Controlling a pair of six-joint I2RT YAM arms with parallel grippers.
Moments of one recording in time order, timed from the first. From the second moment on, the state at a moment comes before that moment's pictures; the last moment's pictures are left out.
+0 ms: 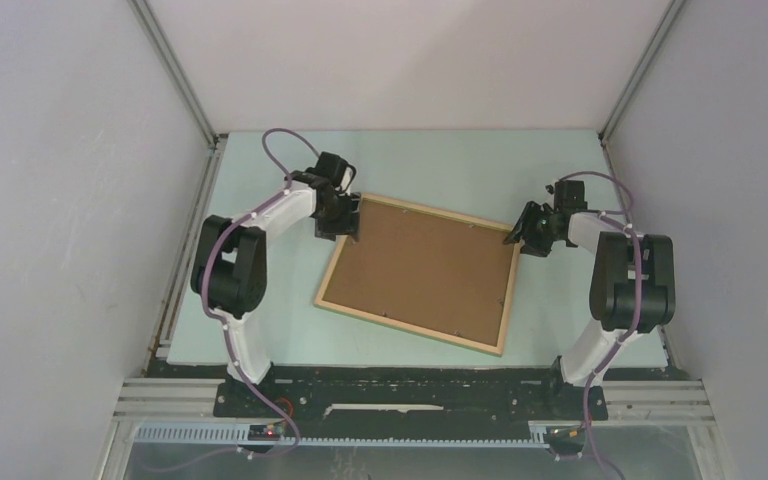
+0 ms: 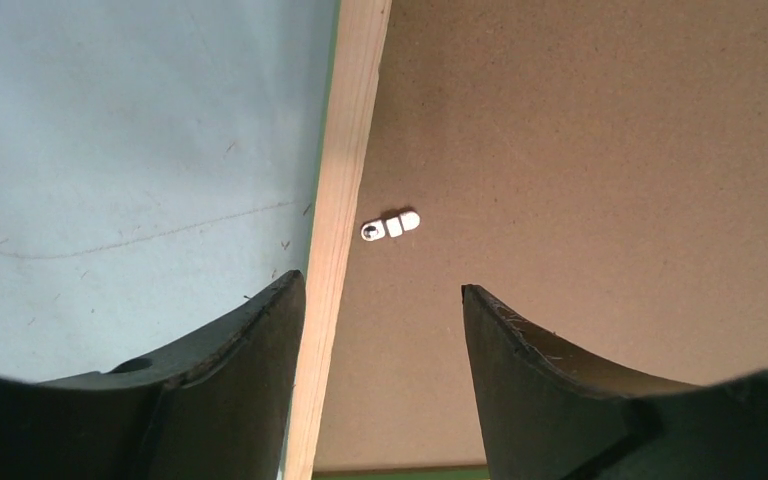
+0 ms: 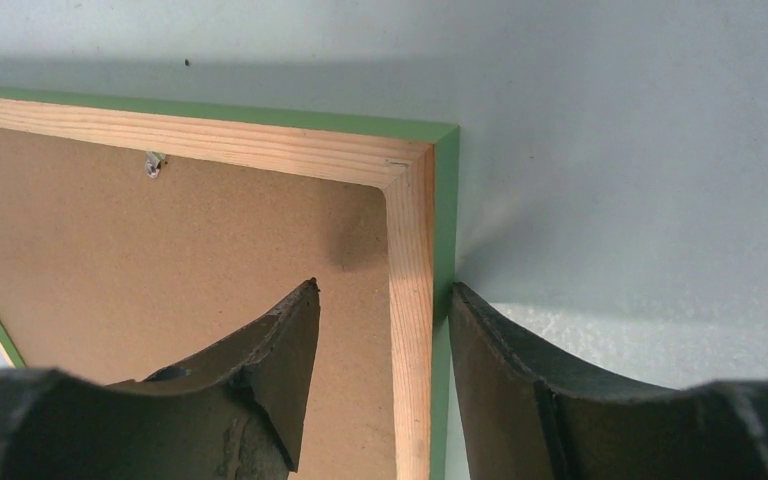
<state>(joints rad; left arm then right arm) -0.35 1.88 1.41 -0.70 0.05 -0.31 -0.08 1.75 0.99 -0.29 -0.34 0.40</state>
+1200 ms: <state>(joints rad) -0.37 1.97 1.45 -0.69 -0.08 -0.29 -0.10 1.77 0.99 -0.27 -0.39 0.40</state>
